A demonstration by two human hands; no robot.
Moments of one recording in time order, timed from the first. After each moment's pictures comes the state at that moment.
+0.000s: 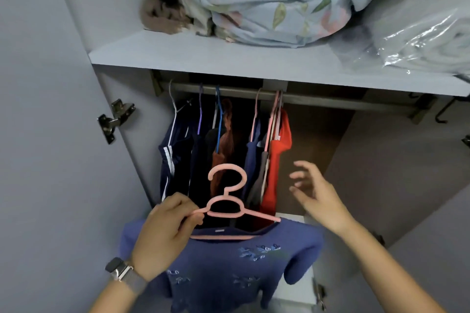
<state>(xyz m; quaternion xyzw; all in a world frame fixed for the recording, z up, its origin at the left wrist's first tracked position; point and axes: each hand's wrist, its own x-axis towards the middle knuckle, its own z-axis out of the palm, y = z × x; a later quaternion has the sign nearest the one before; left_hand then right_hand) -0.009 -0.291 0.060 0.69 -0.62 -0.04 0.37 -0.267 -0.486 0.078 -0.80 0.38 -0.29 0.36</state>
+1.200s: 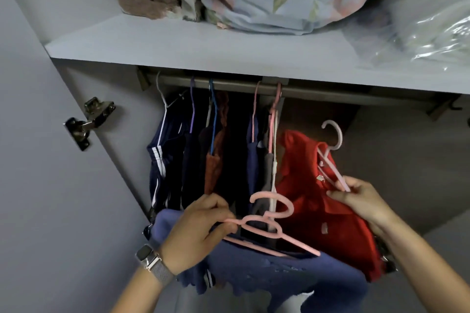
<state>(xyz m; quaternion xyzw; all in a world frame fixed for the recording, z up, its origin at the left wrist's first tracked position) -0.036 -0.355 0.057 0.61 -0.70 -0.16 0.35 -0.321 -0.568 0.053 -0.63 0.52 -0.27 0.51</state>
